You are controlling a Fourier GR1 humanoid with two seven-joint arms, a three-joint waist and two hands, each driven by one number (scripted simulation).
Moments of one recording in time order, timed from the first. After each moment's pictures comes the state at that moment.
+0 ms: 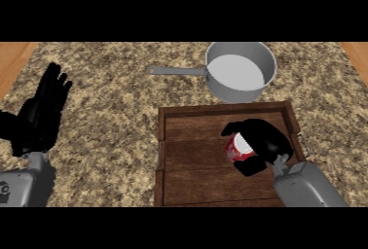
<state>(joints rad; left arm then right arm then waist) -0.22 0.22 0.10 -1.62 0.10 0.15 0.23 -0.32 -0.28 0.40 -1.54 0.61 0.44 0.42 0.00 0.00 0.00</state>
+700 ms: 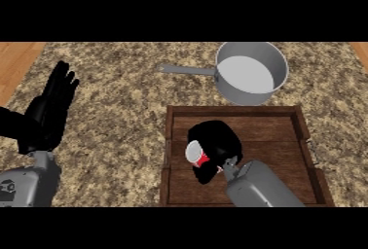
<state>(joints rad) -0.23 0.20 0.09 -1.63 0.08 0.11 0.23 -0.44 -0.08 0.57 -1.43 0.73 0.34 0.54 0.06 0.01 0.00</state>
